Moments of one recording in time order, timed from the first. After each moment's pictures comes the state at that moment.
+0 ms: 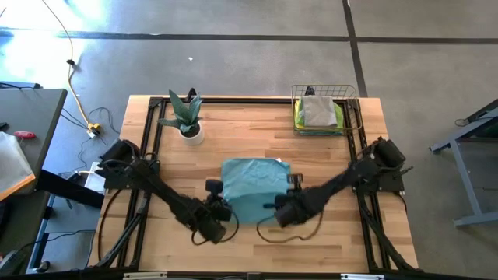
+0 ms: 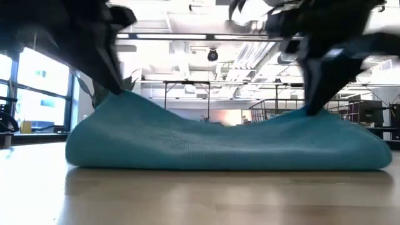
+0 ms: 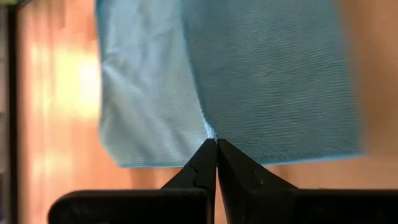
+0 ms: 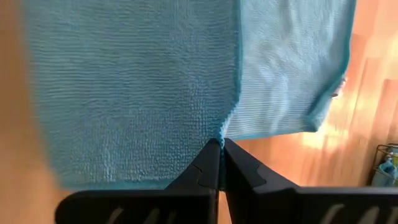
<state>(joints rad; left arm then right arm) -0.50 1.82 1.26 -0.87 -0.63 -0.39 0.50 1.84 1.31 -1.03 0.39 0.39</state>
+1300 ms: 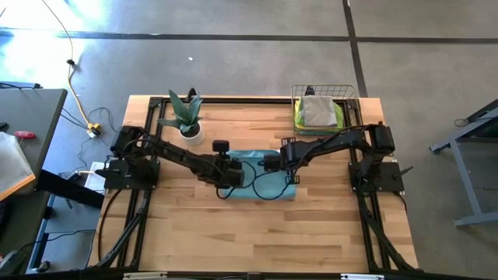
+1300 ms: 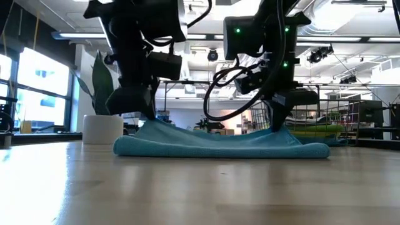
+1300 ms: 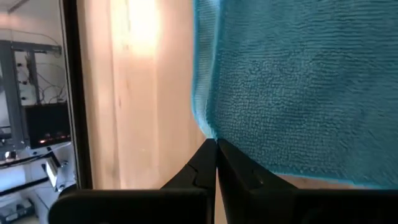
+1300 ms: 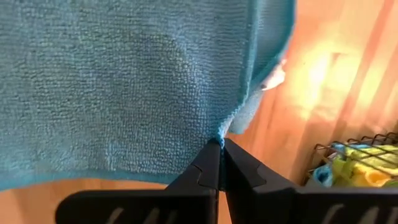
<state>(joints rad) -0.04 1.82 1.14 -0.78 -0.70 -0.08 0.01 1.84 1.22 -0.96 0.36 -0.07</state>
